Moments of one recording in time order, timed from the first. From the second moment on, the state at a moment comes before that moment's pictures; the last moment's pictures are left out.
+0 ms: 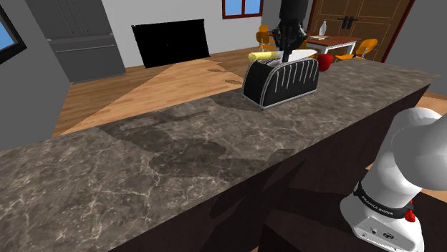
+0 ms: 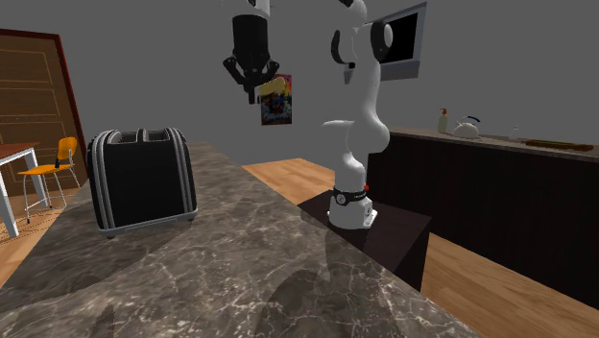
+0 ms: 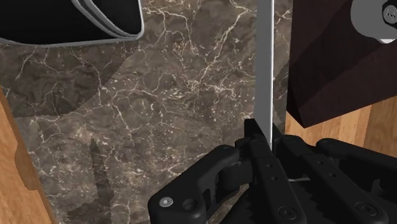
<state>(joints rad) 0.14 -0.48 -0.20 -2.05 -0.07 1.59 -1.28</state>
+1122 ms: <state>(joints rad) 0.01 -0.54 -0.50 -2.03 -0.23 1.54 -1.67</state>
